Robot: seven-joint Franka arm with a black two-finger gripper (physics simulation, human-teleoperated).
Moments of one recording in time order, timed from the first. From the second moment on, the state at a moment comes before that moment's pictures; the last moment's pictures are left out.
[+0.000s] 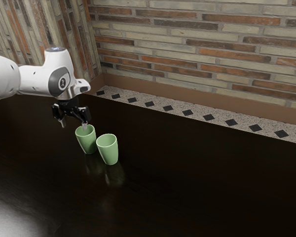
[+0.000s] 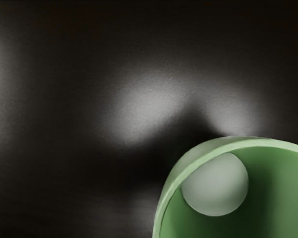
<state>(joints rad) 0.08 0.41 0.20 -1.73 -0.03 2.13 0.03</state>
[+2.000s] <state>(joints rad) 0.09 0.48 0.18 -1.72 -0.06 2.23 0.08</state>
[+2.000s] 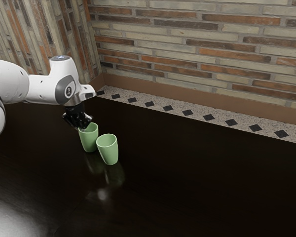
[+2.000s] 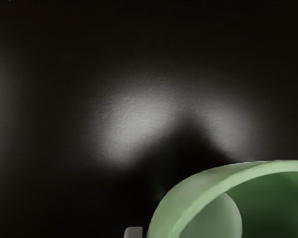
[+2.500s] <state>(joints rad) 0.08 0.38 0.17 -1.73 -0.05 2.18 0.05</state>
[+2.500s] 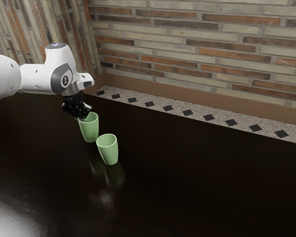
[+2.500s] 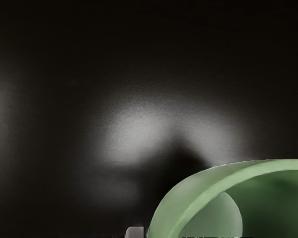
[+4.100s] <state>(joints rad) -0.04 0.11 0.12 -1.85 -0.05 1.98 -0.38</state>
